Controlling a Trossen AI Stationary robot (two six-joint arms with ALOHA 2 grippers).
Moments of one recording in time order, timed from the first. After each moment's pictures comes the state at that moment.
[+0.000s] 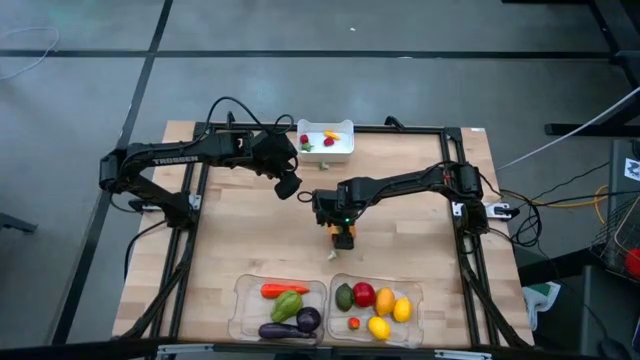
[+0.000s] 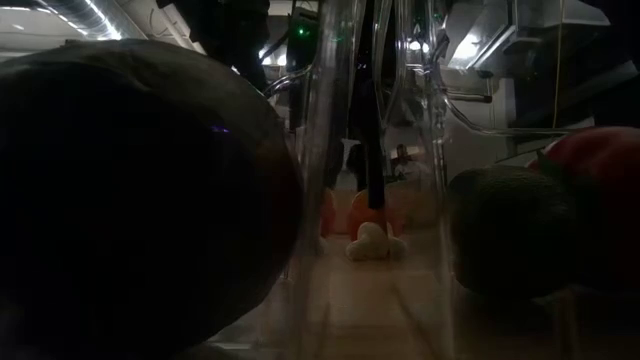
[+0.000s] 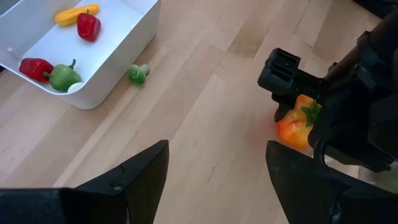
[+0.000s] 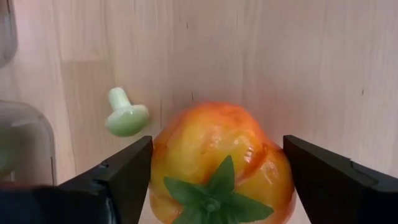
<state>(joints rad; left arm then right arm) 0.28 1.40 1.18 -0.67 0.00 -0.32 0.01 2.03 1.52 -0.83 -0.22 0.03</state>
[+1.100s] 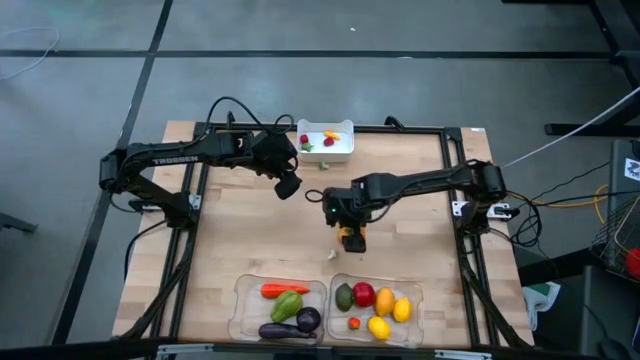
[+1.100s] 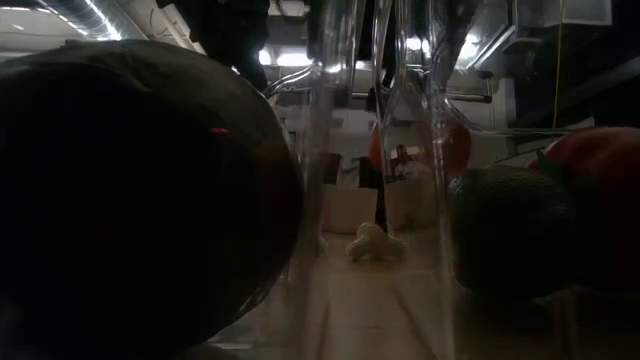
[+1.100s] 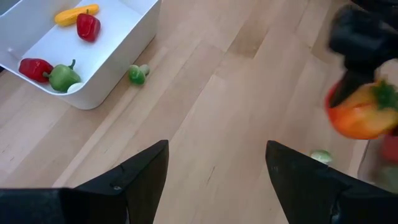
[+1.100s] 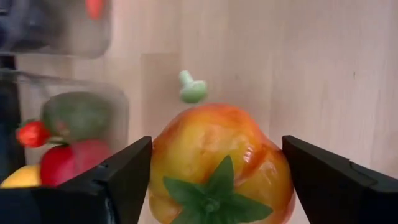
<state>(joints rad) 0.28 1.40 1.18 -0.67 0.00 -0.32 0.06 1.87 1.56 -0.98 -0.24 0.08</state>
